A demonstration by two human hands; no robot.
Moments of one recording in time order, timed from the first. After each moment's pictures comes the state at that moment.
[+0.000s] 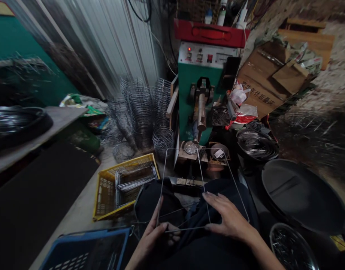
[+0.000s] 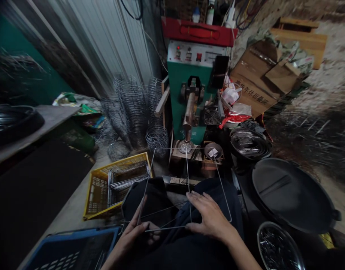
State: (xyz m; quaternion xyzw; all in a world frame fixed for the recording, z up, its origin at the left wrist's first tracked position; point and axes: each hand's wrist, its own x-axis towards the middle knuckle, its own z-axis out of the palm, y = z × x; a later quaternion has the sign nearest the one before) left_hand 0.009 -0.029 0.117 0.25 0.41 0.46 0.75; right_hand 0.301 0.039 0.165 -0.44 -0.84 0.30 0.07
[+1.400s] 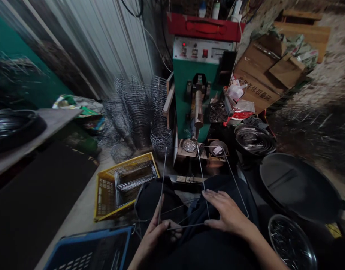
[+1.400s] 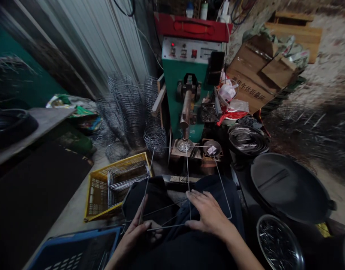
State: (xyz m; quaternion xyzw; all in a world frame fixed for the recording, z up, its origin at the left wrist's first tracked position) left_hand 0.012 -0.030 0.120 0.23 0.40 0.46 0.76; right_hand 0.298 0.034 0.169 -0.46 -0.84 0.29 0.05
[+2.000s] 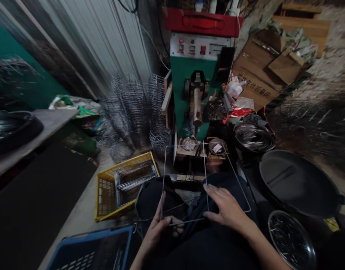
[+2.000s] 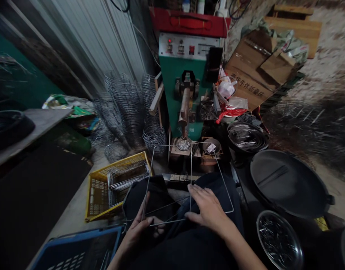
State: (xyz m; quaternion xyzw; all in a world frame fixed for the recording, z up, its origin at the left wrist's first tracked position) left_hand 0.015 -0.022 0.101 0.24 0.35 0.47 0.77; right_hand 0.288 0.032 0.173 -0.49 -0.83 0.26 0.08
